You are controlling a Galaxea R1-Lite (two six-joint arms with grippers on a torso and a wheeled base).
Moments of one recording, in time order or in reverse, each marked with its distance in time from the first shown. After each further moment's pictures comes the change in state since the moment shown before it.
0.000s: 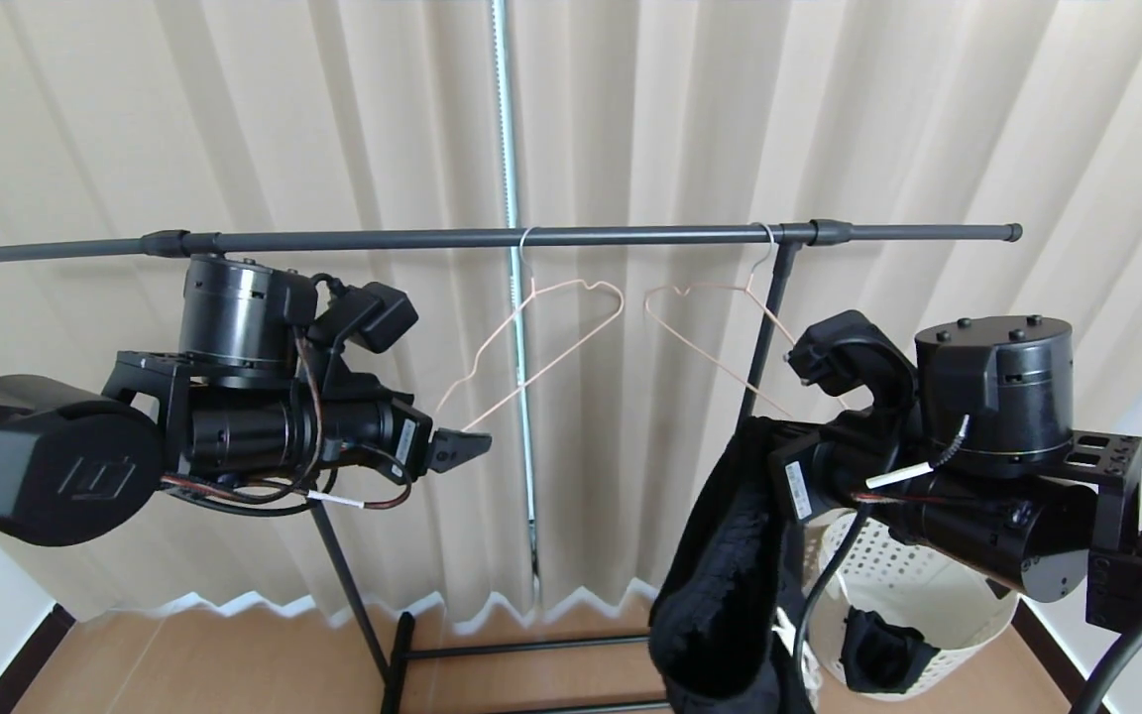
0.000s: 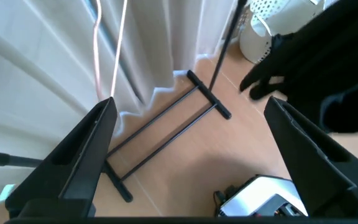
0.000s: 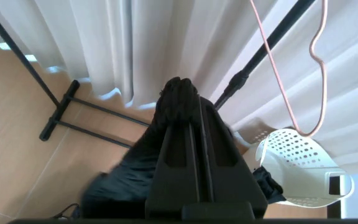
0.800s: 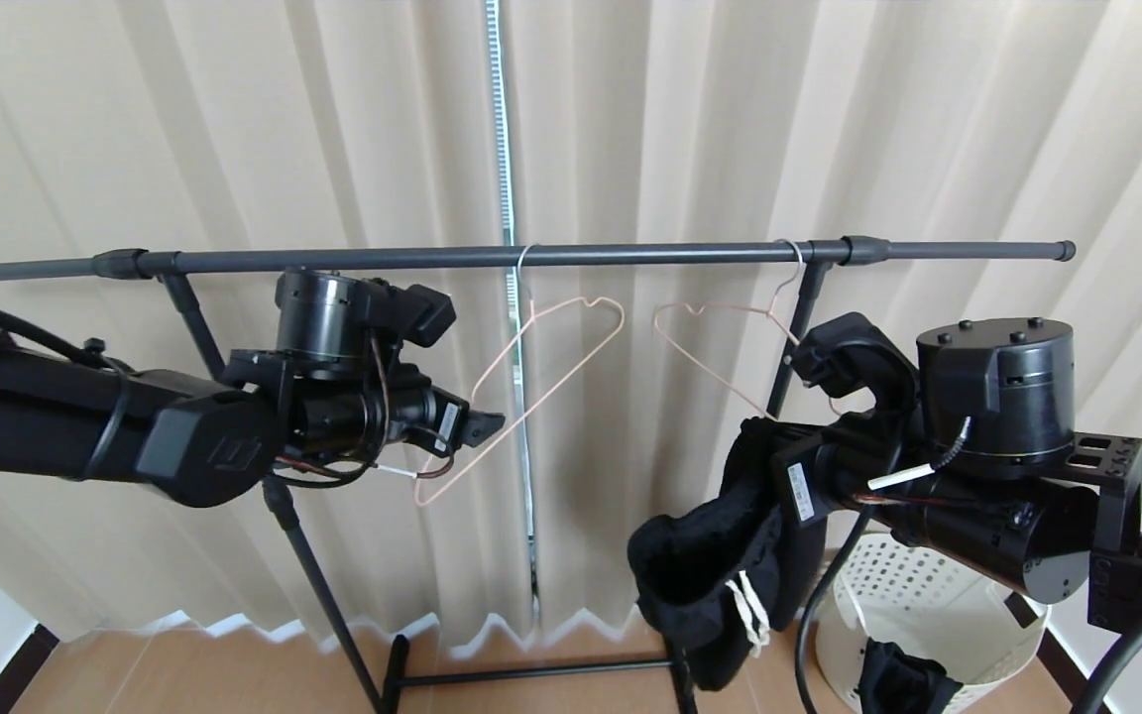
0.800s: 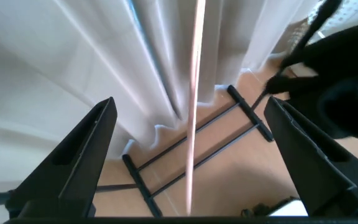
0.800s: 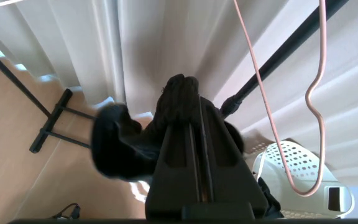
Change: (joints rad) left arm -0.020 0.185 -0.126 -0.085 0.173 0.021; right arm 0.000 -0.005 0.009 0.000 0.000 0.000
